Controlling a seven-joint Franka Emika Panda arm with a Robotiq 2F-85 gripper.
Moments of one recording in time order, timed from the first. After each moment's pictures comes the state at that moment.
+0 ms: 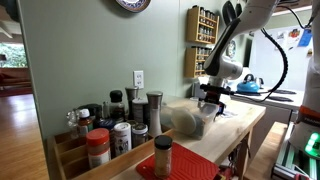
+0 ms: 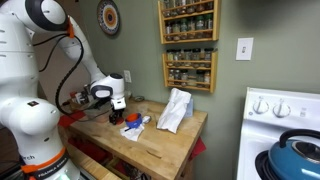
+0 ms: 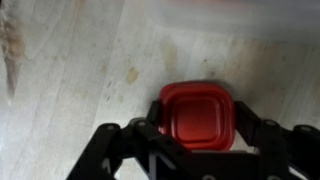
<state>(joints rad) 0.12 0.13 0.13 -2.68 0.87 2.80 0.68</state>
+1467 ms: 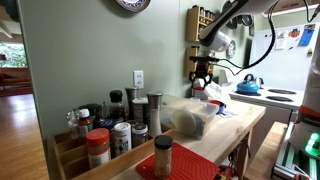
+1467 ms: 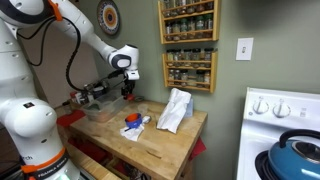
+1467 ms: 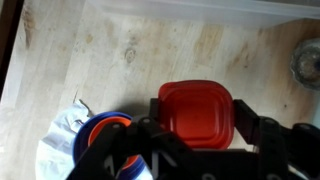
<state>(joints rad) 0.01 -0.02 0.01 -2.35 0.40 2.28 1.03</state>
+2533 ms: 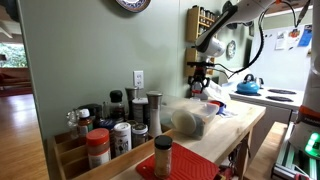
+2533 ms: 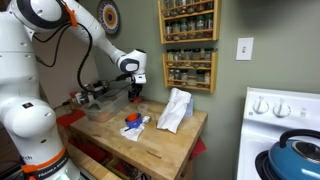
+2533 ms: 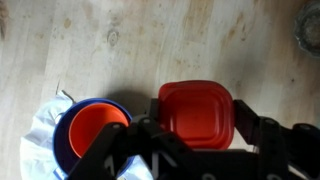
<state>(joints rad) -0.01 0.12 -0.02 -2.26 0.41 2.30 1.04</state>
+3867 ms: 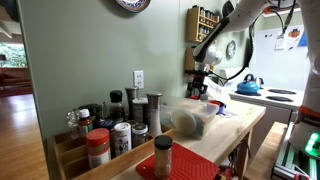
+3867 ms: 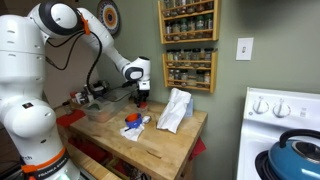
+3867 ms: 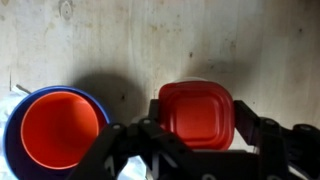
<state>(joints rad) -0.01 0.26 -0.04 -2.22 0.41 2.45 1.14</state>
